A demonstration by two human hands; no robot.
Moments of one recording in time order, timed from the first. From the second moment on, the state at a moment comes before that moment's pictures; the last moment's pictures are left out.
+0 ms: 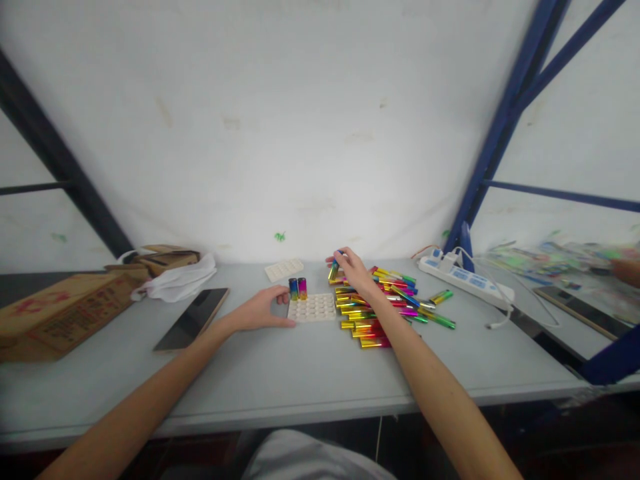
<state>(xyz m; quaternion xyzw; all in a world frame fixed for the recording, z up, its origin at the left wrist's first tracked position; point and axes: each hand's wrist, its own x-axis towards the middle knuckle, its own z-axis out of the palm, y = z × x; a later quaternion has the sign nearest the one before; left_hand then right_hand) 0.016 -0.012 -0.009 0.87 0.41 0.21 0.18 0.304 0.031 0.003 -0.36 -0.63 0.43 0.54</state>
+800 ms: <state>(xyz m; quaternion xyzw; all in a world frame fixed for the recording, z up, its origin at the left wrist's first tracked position) 0.016 -0.012 -0.009 0.87 0.41 0.20 0.18 0.243 -0.014 0.007 -0.41 -0.56 0.55 0.46</state>
